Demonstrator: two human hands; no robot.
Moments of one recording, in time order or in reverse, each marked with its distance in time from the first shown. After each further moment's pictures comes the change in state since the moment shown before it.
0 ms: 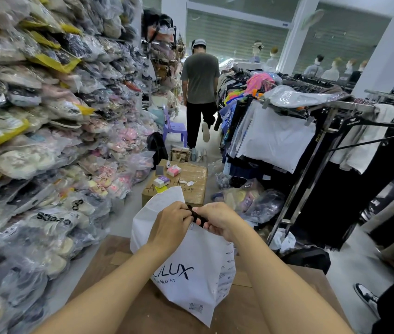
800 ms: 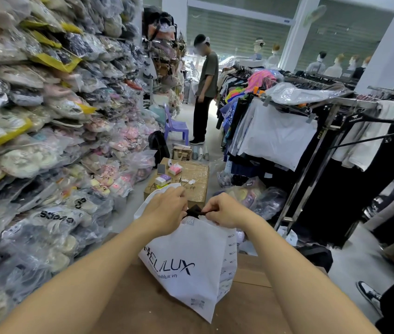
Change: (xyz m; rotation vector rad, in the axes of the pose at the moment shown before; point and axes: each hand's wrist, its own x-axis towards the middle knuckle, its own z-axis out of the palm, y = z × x) left_hand 0.028 -0.001 -0.036 0.373 -0.312 0.147; right_hand 0.010 0.003 -0.031 -0.727 -0.007 -0.395
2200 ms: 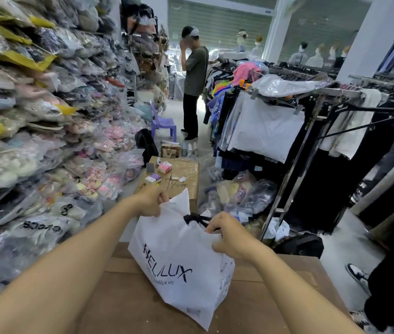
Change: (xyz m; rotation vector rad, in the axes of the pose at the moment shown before) left_hand 0.055 -0.061 0.011 -0.399 -0.443 -0.326; right_hand -0.041 0.028 0.028 -0.078 0.087 -0.031
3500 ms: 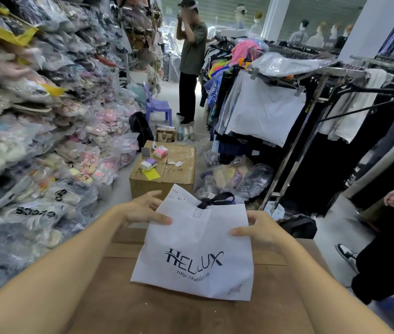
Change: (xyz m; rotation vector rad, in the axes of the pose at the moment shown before) left_hand -0.011 -0.037 0.044 -0.578 -0.296 0.040; right_hand -0.019 0.086 -0.006 0.700 -0.003 0.310
